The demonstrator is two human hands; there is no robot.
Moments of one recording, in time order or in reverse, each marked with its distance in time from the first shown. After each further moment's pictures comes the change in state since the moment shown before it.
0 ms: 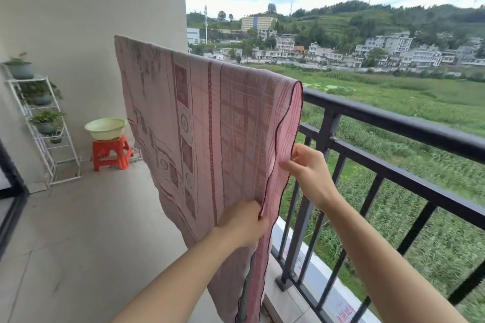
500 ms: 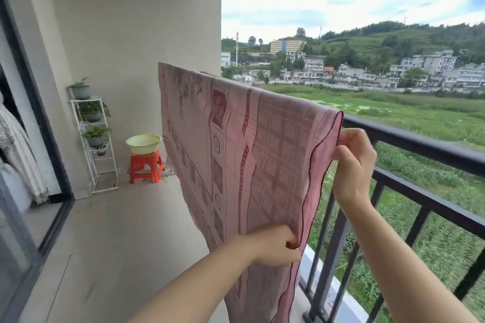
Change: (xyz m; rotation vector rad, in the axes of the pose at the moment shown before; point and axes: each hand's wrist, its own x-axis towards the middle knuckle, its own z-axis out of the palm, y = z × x) left_hand -0.007 -0.011 -0.032 -0.067 -0.257 0.192; right_hand 0.025 -0.058 0.012 0.275 0.432 -0.177
